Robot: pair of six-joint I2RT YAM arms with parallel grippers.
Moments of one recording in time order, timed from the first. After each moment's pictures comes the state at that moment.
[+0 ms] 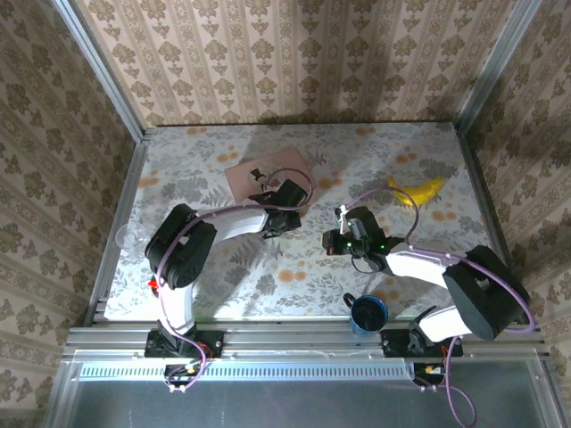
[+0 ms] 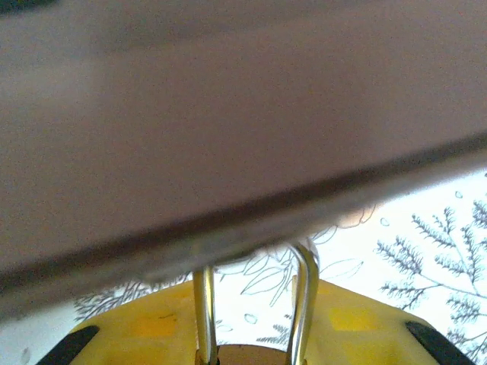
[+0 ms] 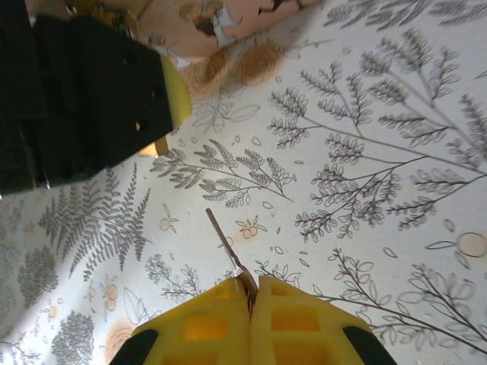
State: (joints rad) left arm -0.79 1.91 1.22 -0.40 -0.16 -0.87; right arm 0.56 1.44 0.54 0.19 -0.19 0.57
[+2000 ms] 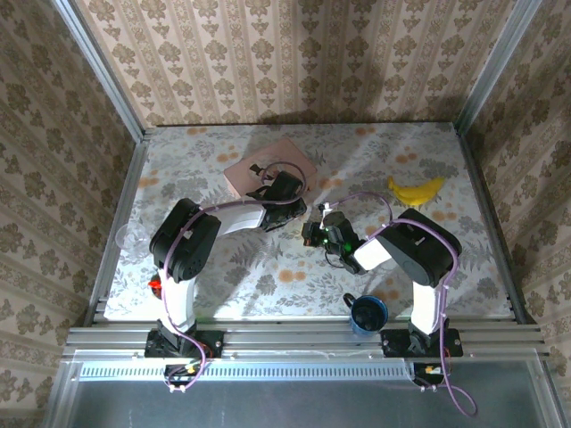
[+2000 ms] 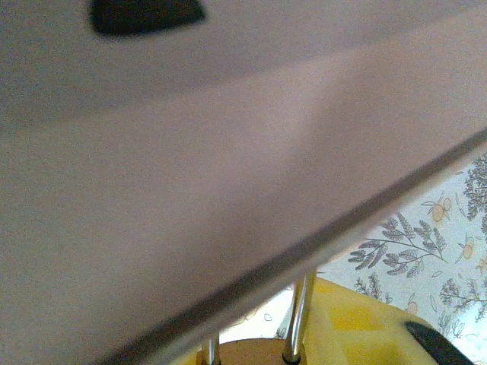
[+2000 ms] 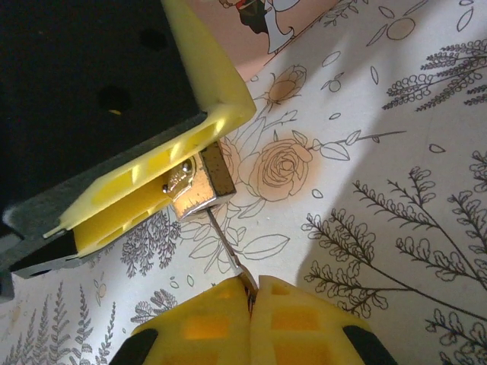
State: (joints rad) left arm -0.73 1.96 1.23 -0.15 -0.02 -1.02; right arm 0.63 1.91 0.62 0.79 -0.02 0.74
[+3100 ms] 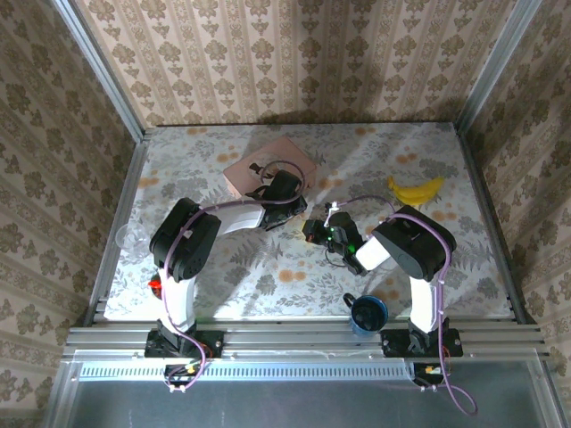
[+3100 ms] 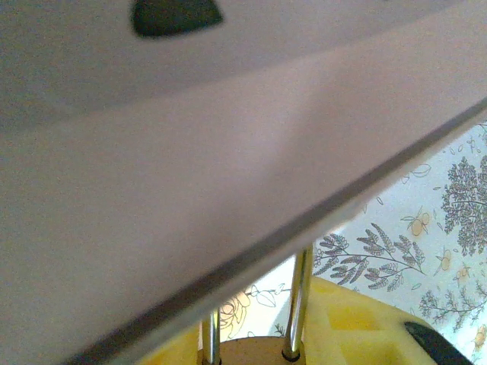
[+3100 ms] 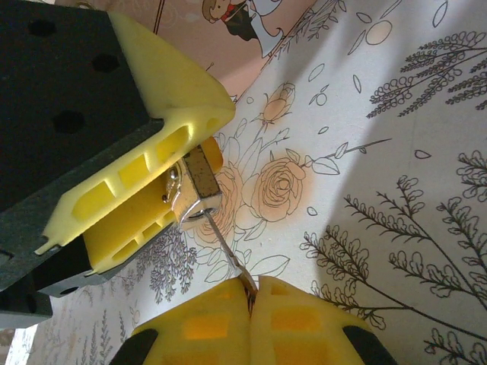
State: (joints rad) left arm -0.73 1.97 1.22 -0.09 -0.01 -1.04; right arm 0.59 1.96 0.60 0.95 -0.08 0.89
